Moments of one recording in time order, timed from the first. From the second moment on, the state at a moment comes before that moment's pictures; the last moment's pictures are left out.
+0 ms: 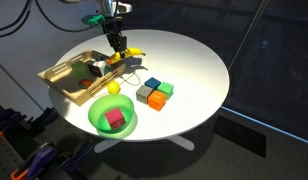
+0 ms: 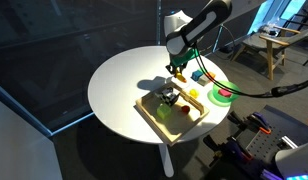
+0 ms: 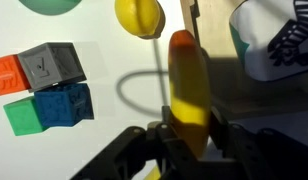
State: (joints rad) arm 0.16 0.60 -0.14 -1.79 -0.14 2.27 0.42
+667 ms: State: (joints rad) arm 0.17 0.48 -0.05 -1.95 -0.16 2.34 0.19
